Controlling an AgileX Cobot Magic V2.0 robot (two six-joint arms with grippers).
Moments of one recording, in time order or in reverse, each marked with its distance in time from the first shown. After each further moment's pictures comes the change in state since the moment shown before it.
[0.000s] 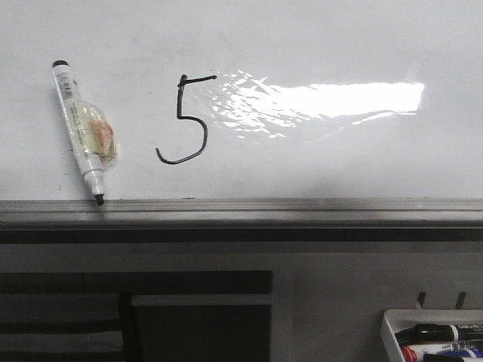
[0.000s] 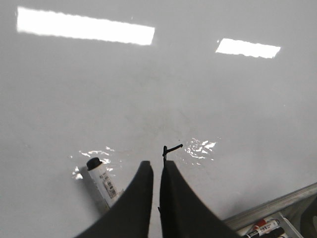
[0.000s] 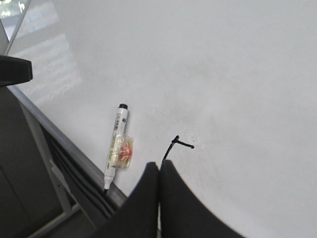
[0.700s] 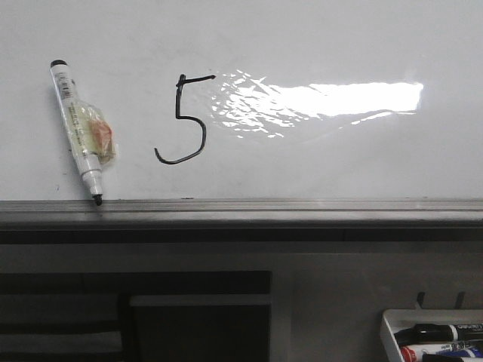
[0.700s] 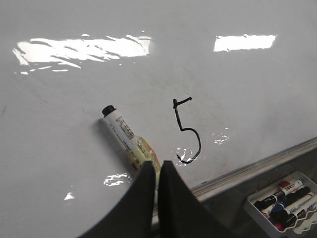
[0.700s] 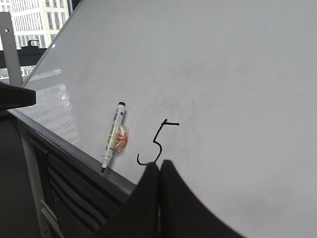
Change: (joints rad) left arm 0.000 -0.231 0.280 0.143 -0.087 0.000; right arm 0.000 -0.581 0.536 -0.013 -0.213 0.002
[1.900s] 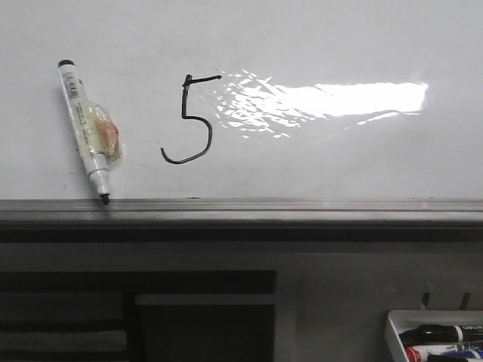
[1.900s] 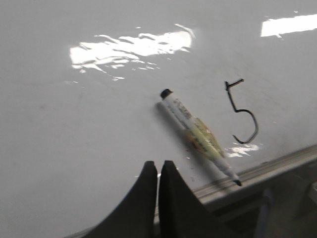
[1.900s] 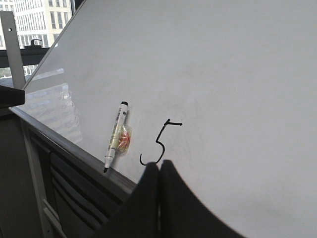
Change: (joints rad) left arm 0.157 -0.169 0.002 -0.241 0.189 0.375; right arm 0.000 0.000 0.002 -0.002 -0.002 0.000
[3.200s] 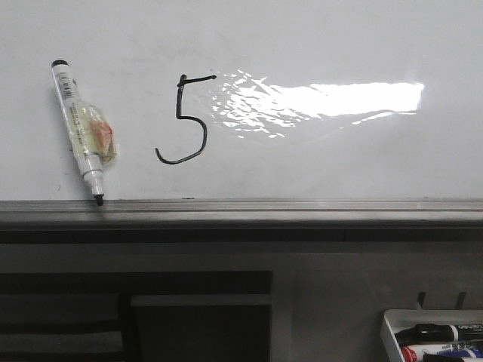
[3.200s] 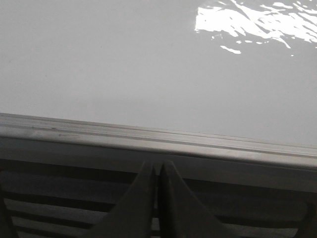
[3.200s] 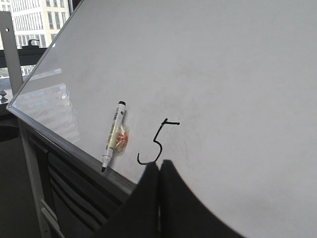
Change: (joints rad) left arm 0.481 -0.187 0.216 -0.211 0.104 0.107; right arm 0.000 0.000 0.000 0.000 0.000 0.000
